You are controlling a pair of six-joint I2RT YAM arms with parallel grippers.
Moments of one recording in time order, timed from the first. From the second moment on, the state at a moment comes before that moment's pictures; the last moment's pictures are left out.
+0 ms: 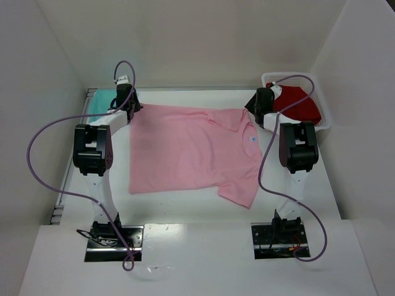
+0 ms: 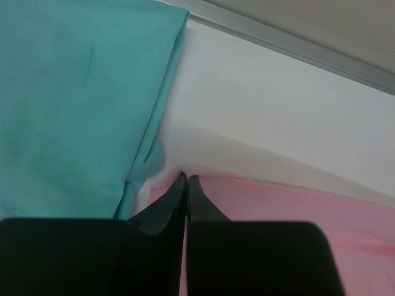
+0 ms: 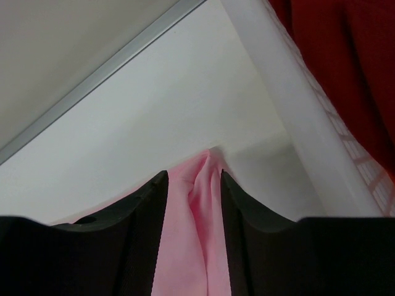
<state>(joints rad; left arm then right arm) -0.02 2.09 1.50 0.09 -0.16 -0.34 0.07 2.09 1.38 0.23 0.20 0.64</state>
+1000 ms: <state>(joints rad) -0.02 2.13 1.53 0.09 -0.12 -0.34 0.08 2.15 1.48 0.07 -0.04 0.61</state>
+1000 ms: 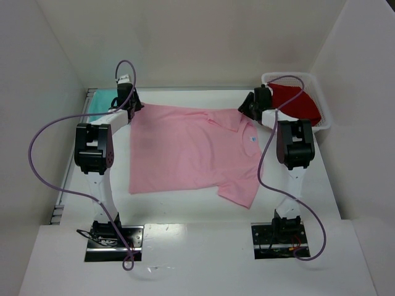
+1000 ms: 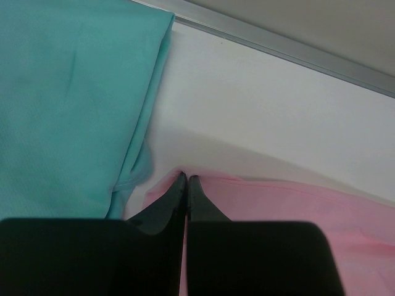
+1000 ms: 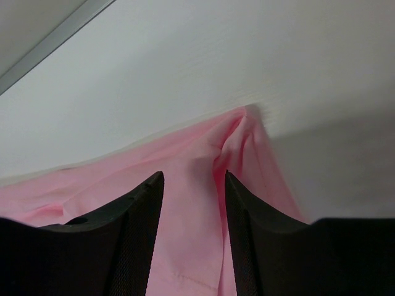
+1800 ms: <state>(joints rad) -0.02 2.13 1.55 0.08 -0.12 -0.34 0.09 2.23 1.58 -0.05 -0.07 0.58</state>
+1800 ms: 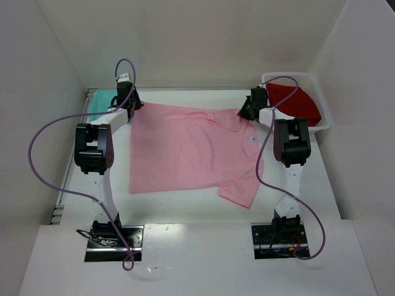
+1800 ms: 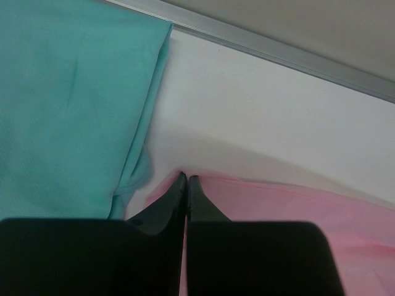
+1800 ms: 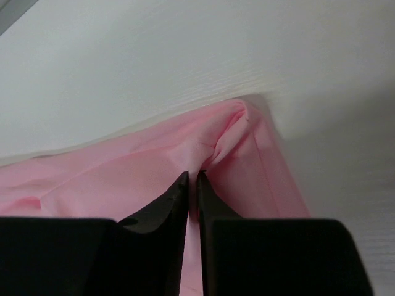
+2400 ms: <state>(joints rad) 0.00 2.03 1.45 0.06 -0.12 -0.32 0.10 2.03 1.58 -0.14 -0.07 0.59</state>
